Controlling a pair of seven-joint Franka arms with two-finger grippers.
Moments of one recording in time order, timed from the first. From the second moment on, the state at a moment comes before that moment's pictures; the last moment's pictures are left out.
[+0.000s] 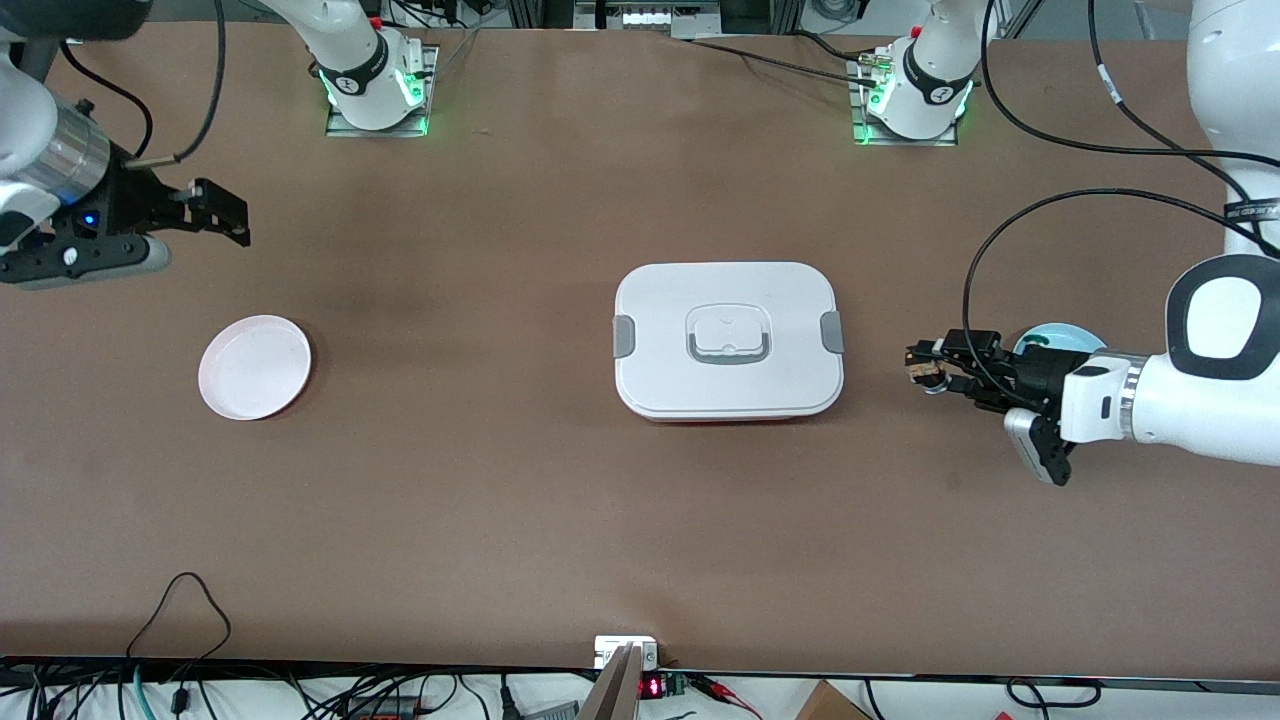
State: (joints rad) left arm 0.31 0.66 -0.41 -1.28 -0.51 1.49 0.62; right arm 0.15 0.03 -0.03 -1.58 0.02 1.53 -0.08
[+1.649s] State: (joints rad) left arm -0.10 0.77 -0.47 -1.44 -1.49 1.96 1.79; right arm 0.32 0.25 -0.03 -1.91 1.49 1.81 -0.35
